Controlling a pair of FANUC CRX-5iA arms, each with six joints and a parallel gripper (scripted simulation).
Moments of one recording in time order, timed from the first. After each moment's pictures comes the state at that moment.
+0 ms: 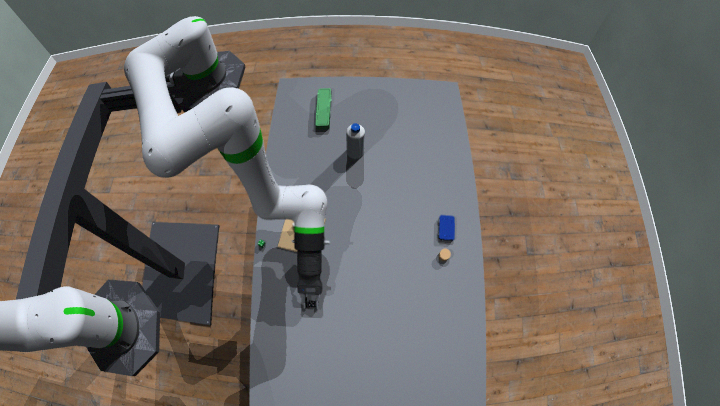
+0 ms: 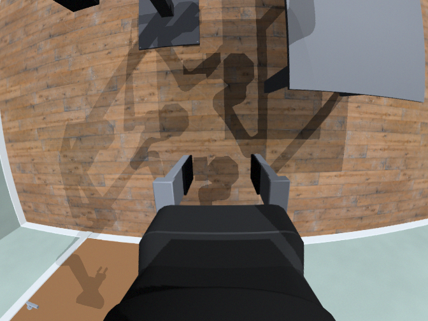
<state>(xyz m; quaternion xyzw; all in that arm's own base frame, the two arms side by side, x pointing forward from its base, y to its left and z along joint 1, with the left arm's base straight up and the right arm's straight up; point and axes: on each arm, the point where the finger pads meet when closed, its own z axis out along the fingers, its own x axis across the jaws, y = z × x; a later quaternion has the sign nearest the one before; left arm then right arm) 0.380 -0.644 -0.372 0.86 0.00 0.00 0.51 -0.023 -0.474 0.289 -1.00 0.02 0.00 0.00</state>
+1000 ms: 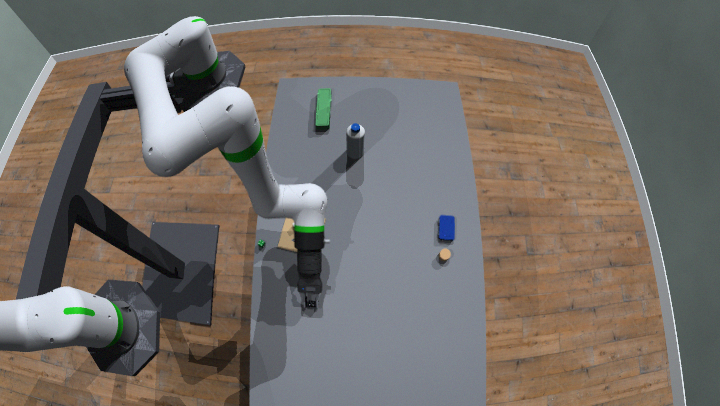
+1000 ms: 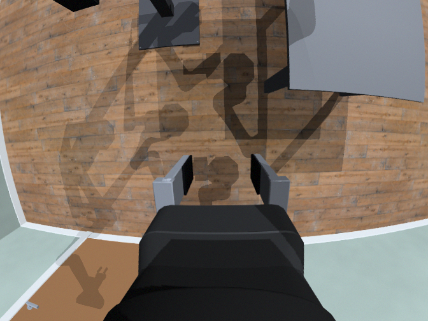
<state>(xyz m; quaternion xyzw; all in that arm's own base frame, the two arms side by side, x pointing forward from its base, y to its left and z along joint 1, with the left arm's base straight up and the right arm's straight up) 0.380 -0.641 -0.370 0.86 0.00 0.00 0.51 -0.023 -0.474 0.289 -1.00 0.02 0.00 0.00</state>
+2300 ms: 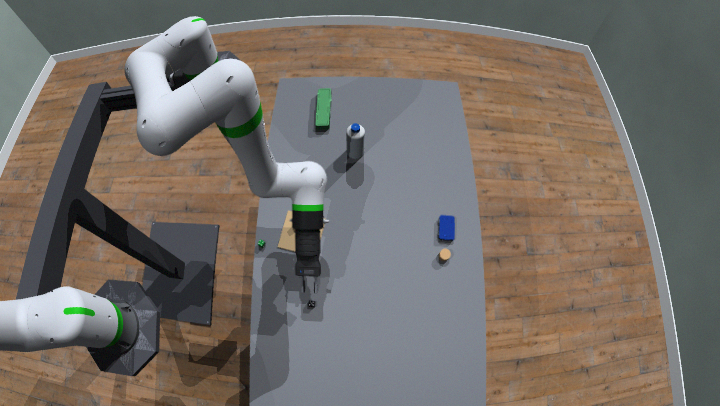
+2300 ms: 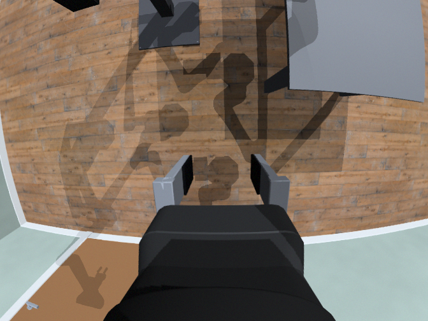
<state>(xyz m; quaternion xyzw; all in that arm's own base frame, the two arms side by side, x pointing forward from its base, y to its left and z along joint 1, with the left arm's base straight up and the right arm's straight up) 0.380 -0.600 -0.306 0.86 0.00 0.00 0.51 -0.023 -0.474 0.289 -1.00 0.02 0.00 0.00</state>
